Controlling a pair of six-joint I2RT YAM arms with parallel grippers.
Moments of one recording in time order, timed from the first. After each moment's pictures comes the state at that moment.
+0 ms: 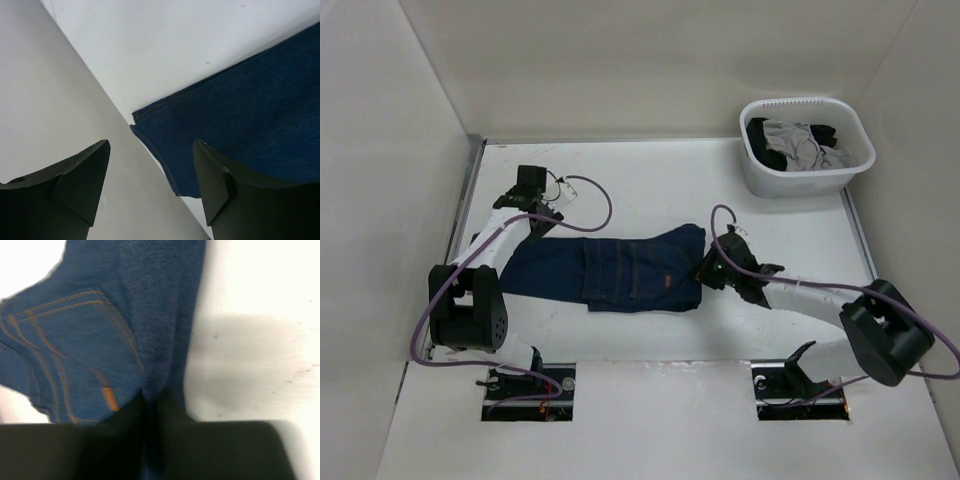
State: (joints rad) left arm -0.08 1.53 1.11 -0.50 -0.31 0.84; right arm 0.67 1.41 0.59 0.06 0.11 1.02
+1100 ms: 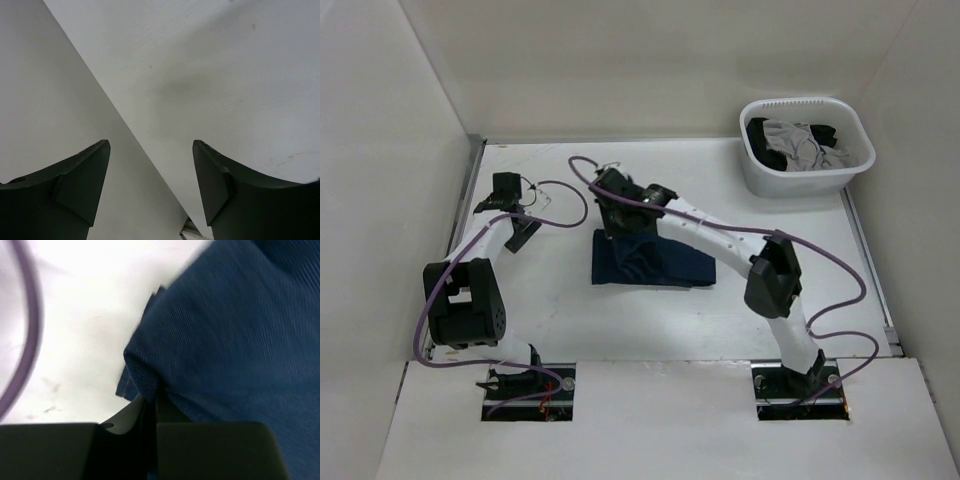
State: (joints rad) left arm 0.06 1.56 1.06 -0.52 -0.30 0.80; right arm 0.92 2.08 2.00 -0.79 0.27 0.51
